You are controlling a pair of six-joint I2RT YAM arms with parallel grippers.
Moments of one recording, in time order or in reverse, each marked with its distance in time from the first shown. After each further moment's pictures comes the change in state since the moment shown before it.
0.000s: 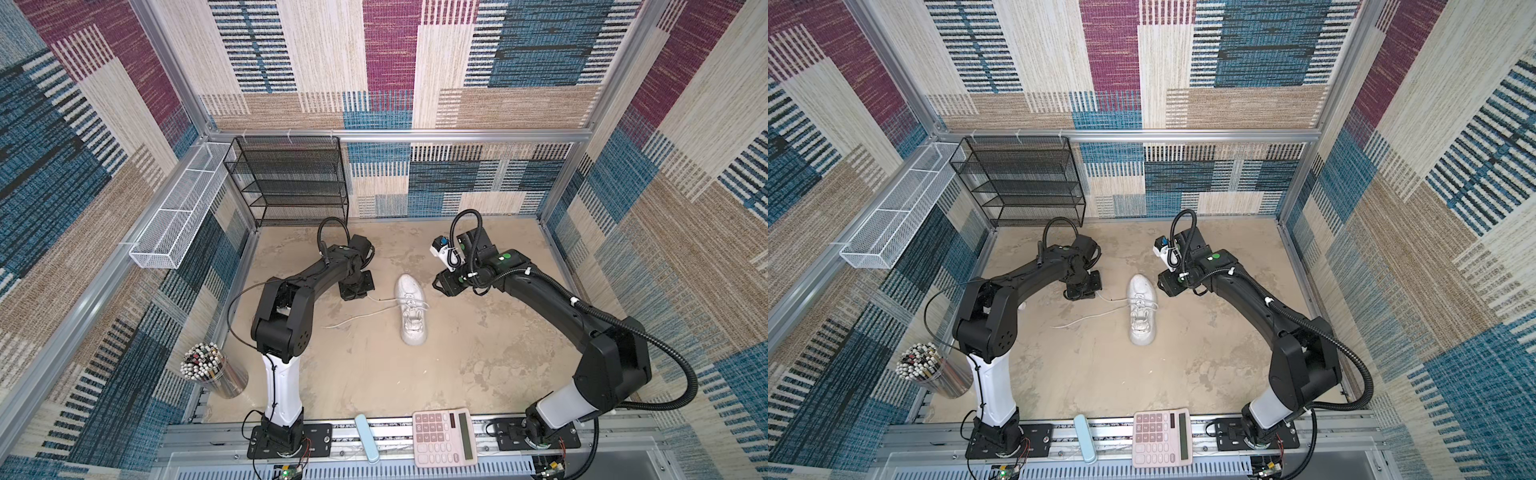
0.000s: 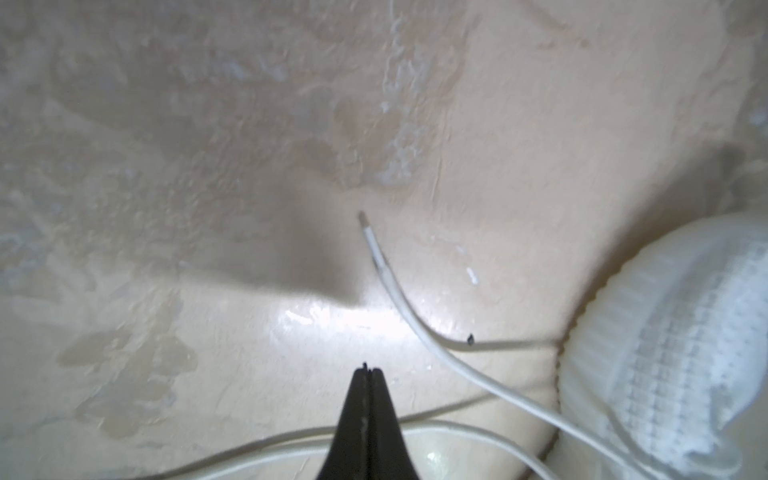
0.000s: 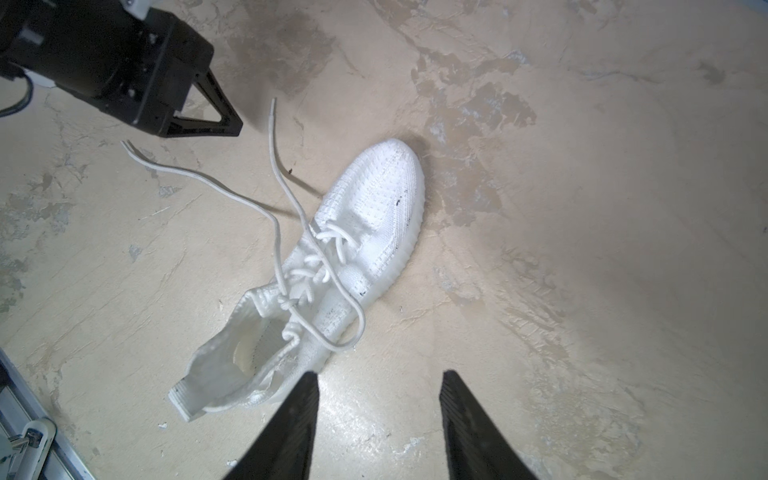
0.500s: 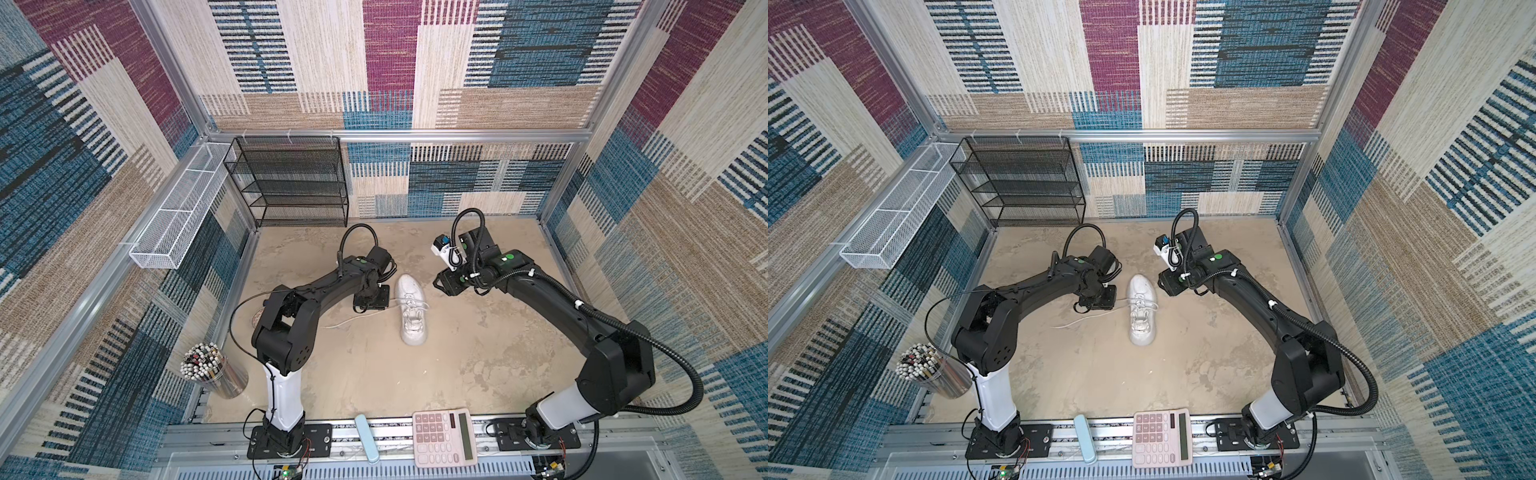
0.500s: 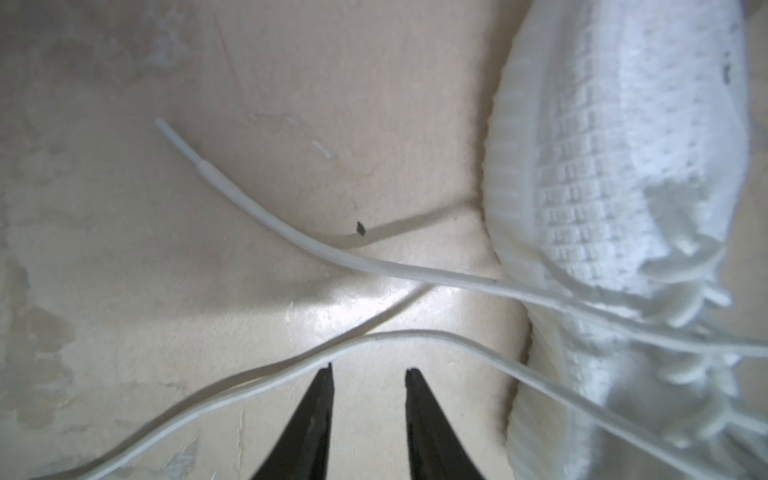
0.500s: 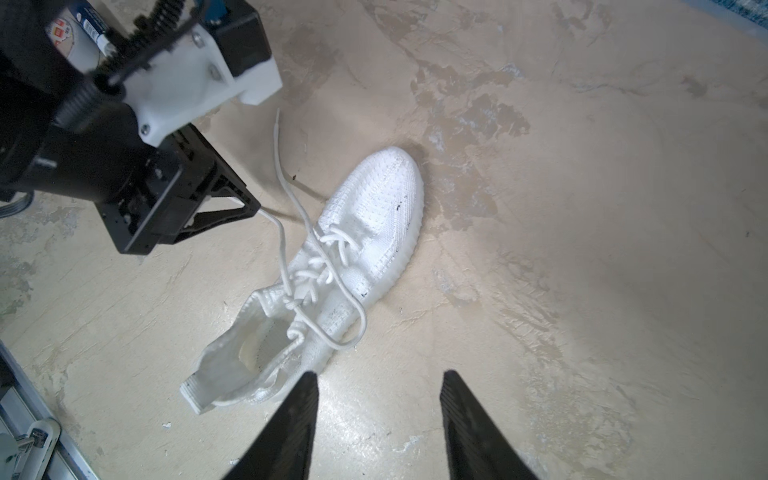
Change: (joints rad) left arm -0.152 -0.048 -0.058 0.035 -0.023 0.221; right arm 0.000 -0.028 -0.002 -0.001 0.001 0.000
